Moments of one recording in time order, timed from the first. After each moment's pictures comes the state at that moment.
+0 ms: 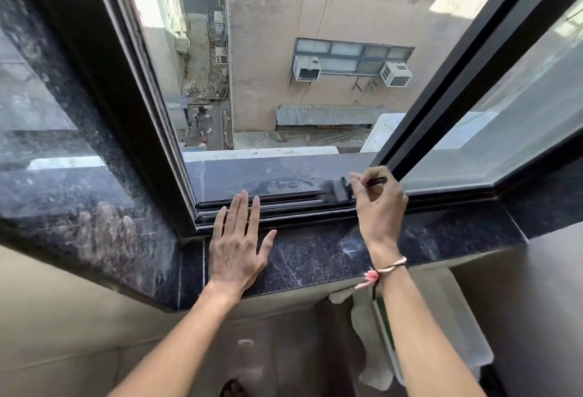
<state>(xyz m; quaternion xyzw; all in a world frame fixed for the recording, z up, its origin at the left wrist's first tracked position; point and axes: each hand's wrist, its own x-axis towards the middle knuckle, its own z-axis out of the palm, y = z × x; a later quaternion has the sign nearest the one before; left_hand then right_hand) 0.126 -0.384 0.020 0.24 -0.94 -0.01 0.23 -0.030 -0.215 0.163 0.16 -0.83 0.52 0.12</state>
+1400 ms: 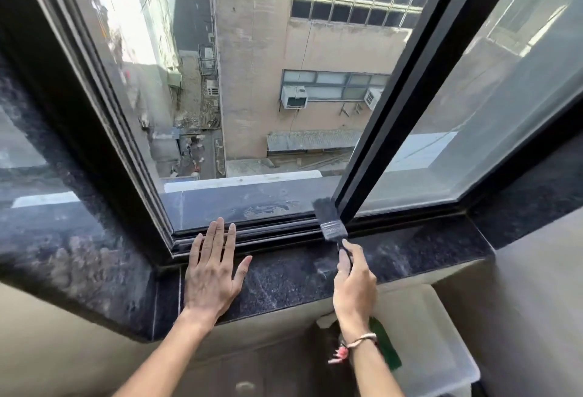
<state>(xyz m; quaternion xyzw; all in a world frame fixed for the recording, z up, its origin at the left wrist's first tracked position) 0.129 -0.383 0.025 0.23 -0.95 -0.02 0.20 0.022 -0.157 0.109 0.04 -0.92 0.39 0.04</state>
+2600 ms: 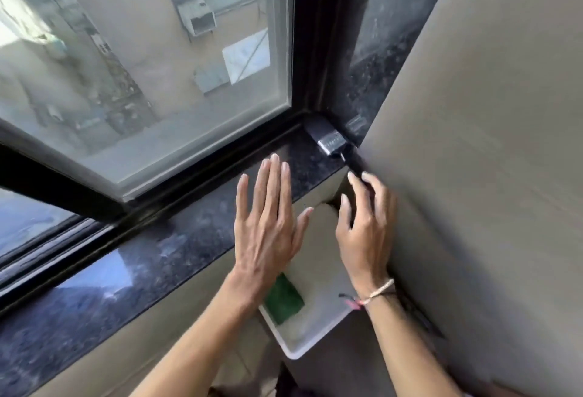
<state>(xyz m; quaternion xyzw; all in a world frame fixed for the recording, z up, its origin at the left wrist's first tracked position) -0.121 -0.018 0.039 -0.02 -0.97 0.00 0.23 -0.145 0.147 0.038 0.03 -0.92 0.27 0.26</state>
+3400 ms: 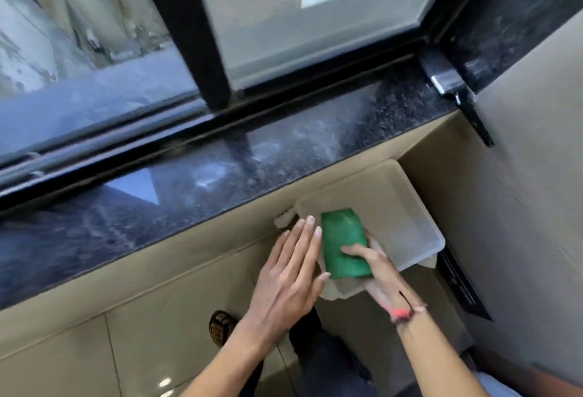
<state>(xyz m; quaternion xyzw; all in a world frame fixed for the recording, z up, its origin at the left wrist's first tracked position) 0.087 -0.075 -0.062 -0.06 -0.98 -0.15 0.14 -0.013 0.097 -0.046 -0.23 -0.58 0.69 -0.38</state>
